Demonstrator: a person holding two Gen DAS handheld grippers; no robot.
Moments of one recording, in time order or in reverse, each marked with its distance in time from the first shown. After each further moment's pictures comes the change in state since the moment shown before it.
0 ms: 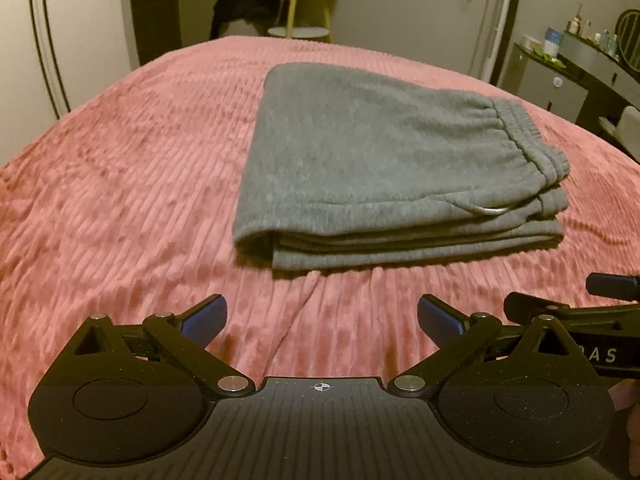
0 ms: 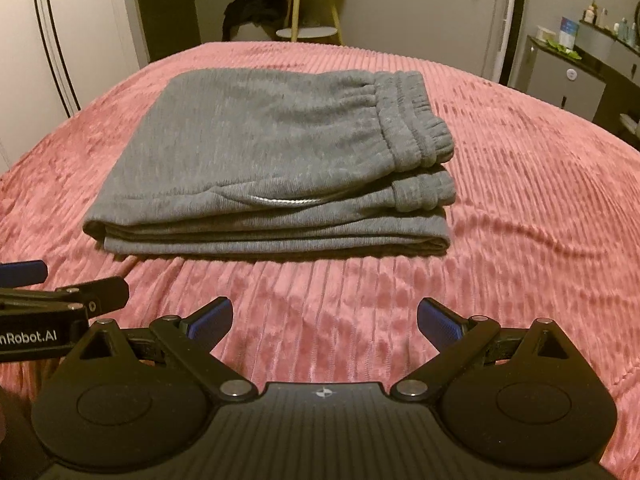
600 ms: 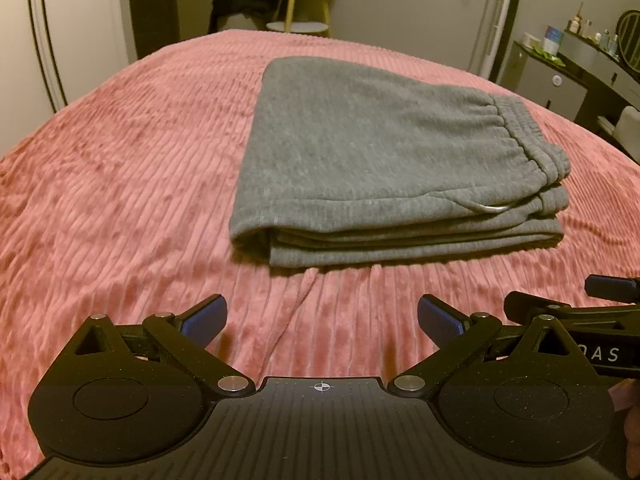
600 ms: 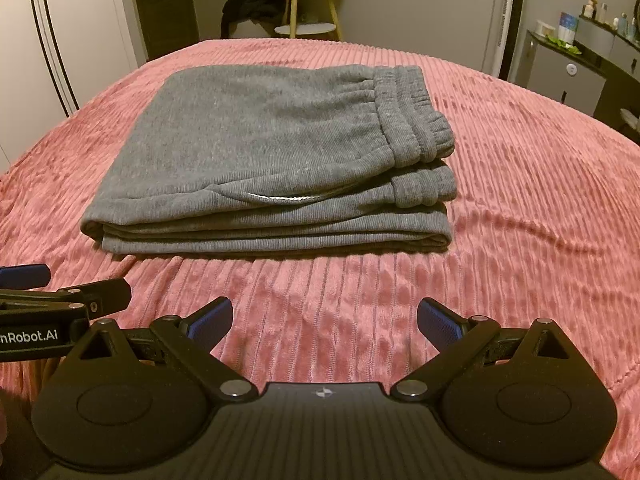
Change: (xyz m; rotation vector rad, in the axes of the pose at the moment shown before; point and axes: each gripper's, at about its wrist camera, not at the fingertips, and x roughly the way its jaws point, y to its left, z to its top) left arm 0.003 0.001 0.001 -0.004 0.012 -0.008; right arm 0.001 -0.004 0.000 0.016 0.007 0.007
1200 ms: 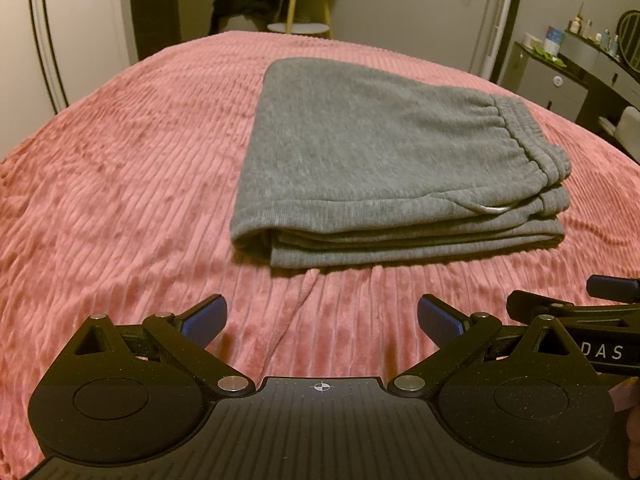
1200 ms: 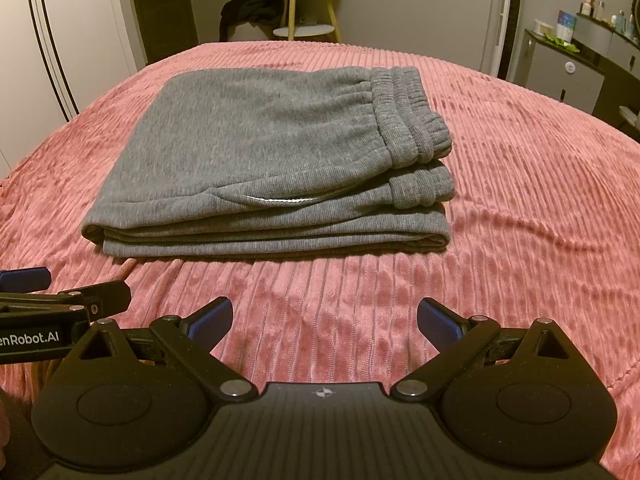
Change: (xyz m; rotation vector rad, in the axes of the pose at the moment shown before) left arm -0.001 0.000 -0.001 0.000 -0.003 0.003; right arm -0.001 -0.001 0.000 0.005 -0.003 0.002
